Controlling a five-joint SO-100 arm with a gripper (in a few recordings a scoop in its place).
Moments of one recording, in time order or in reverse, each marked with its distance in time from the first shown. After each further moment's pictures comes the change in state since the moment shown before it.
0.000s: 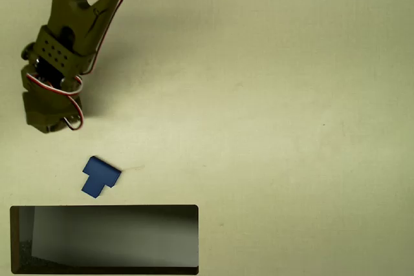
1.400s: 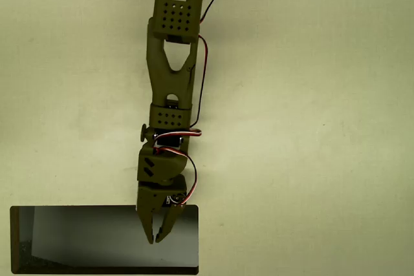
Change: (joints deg) arm -28.6 -39.2 -45.1 -34.8 42.0
